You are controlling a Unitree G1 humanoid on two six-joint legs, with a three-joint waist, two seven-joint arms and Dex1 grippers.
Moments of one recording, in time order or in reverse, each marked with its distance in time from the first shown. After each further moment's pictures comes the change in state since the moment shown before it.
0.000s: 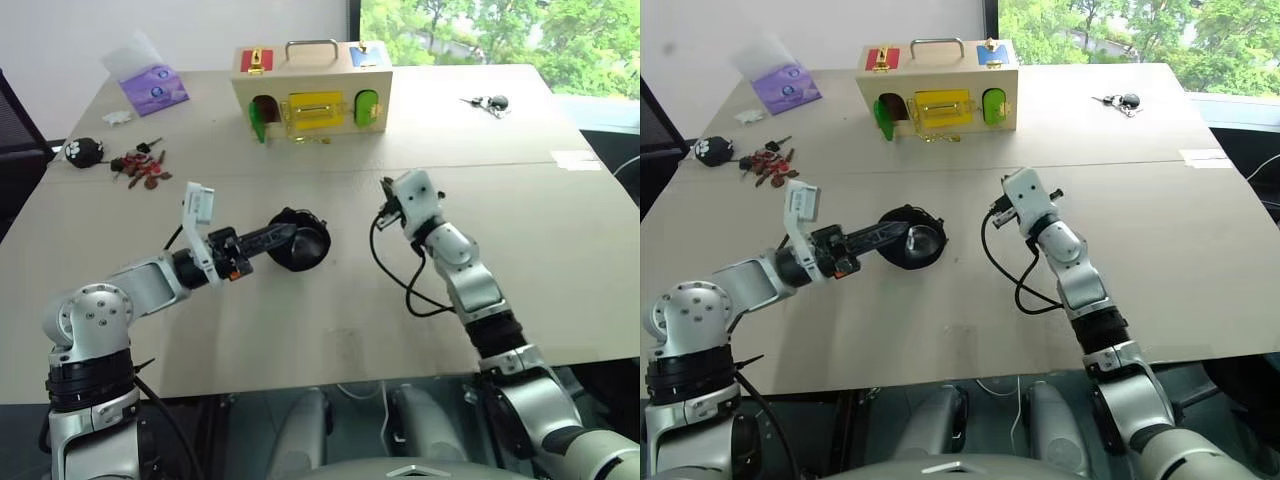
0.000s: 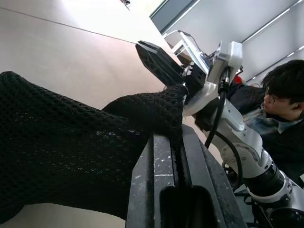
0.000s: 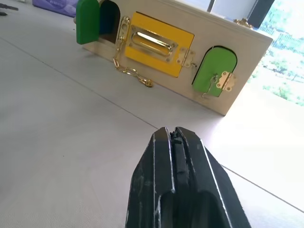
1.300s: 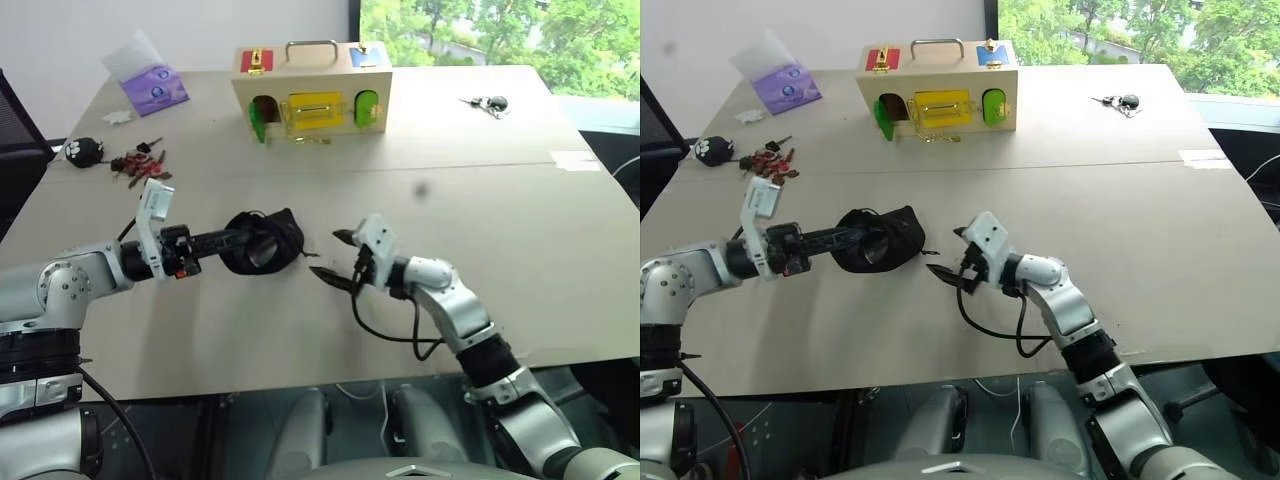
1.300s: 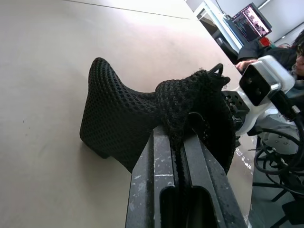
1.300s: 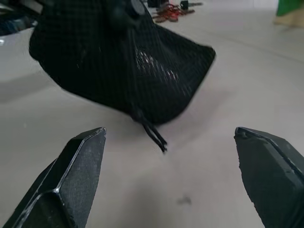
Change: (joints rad) left arm -0.061 0.293 -0.144 0.320 0.317 -0.166 -0.481; right arm 0.050 0.079 0.154 0.020 0.230 0.121 0.416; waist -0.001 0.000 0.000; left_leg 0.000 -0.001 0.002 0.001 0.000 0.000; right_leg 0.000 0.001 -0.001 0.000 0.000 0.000
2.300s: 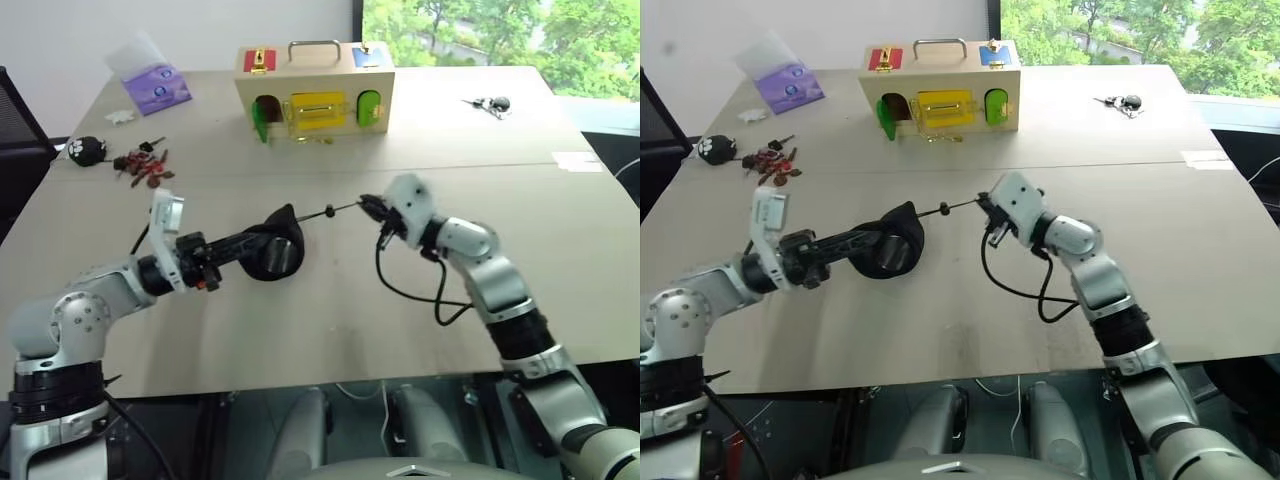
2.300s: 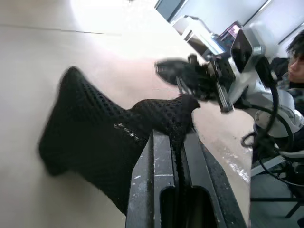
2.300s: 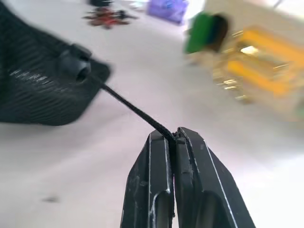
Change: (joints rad) left arm 0.135 -0.214 0.129 -0.322 -0.102 -0.016 0.196; right arm -0.096 -0.256 -0.102 -0.229 -0.152 0.034 -0.096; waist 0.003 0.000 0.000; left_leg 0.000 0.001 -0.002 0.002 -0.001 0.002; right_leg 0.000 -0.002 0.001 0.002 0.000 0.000
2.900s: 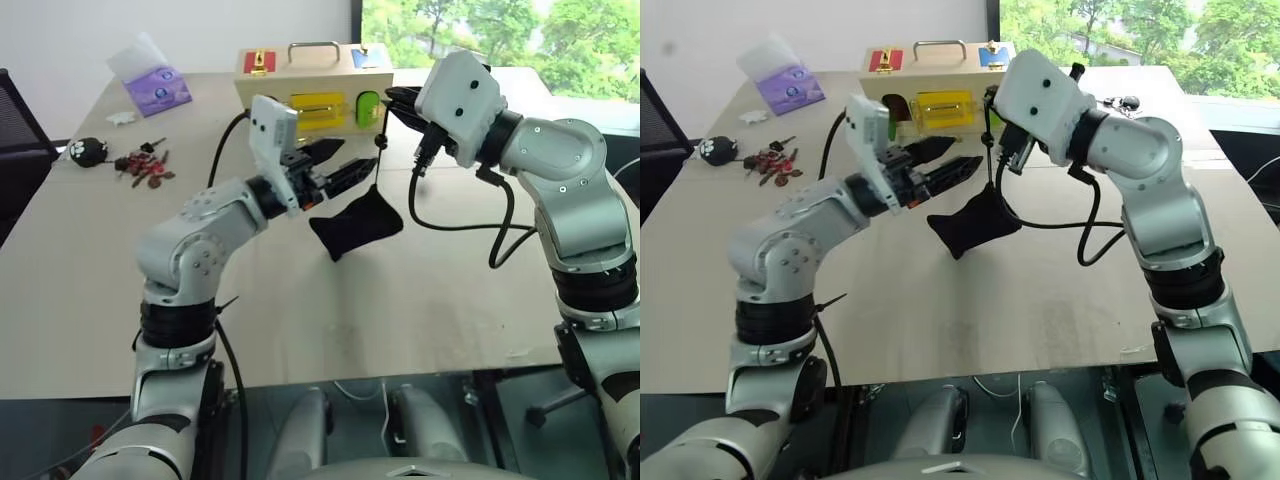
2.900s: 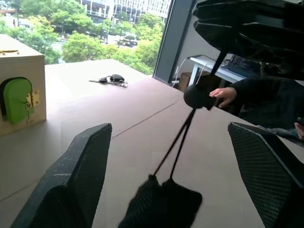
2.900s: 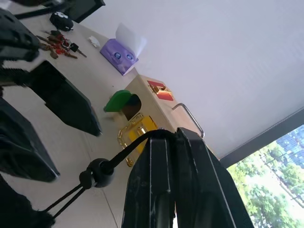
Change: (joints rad) left arm -0.448 -0.324 -0.315 -0.048 0.237 -0.199 0.396; right arm -0.312 -0.213 -0.044 -0.235 -0.008 0.170 0.107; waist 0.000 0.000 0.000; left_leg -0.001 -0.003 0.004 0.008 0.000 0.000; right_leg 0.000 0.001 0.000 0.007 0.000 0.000
